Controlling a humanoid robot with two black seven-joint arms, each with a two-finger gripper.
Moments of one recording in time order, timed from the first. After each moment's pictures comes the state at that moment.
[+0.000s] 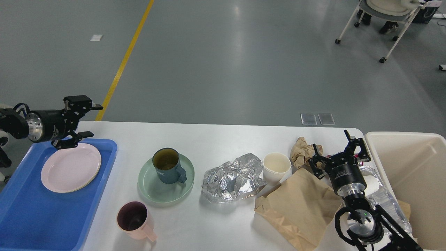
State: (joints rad) left arm -1.17 0.69 0.41 -0.55 0.00 -0.67 -0.11; right arm 0.13 -0.12 1.25 1.04 -0.28 0.20 0.32
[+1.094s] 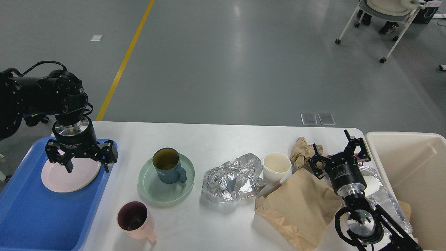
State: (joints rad) left arm -1.67 0.21 1.44 -0.82 0.00 -0.96 0.06; right arm 0.13 -0.12 1.25 1.04 -0.28 0.20 0.32
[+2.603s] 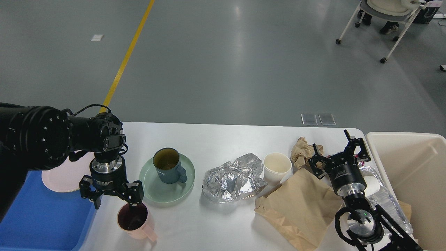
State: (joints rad) left arm -1.48 0.05 1.39 -0.79 0.00 -0.96 0.07; right arm 0.13 -0.12 1.25 1.04 -0.28 0.20 0.32
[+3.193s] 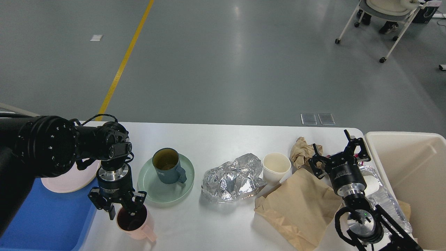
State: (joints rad) left arm -1.43 0.03 1.35 -0.78 -0.01 -0.96 0.09; right arm 0.13 -0.12 1.25 1.04 -0.28 0.20 0.32
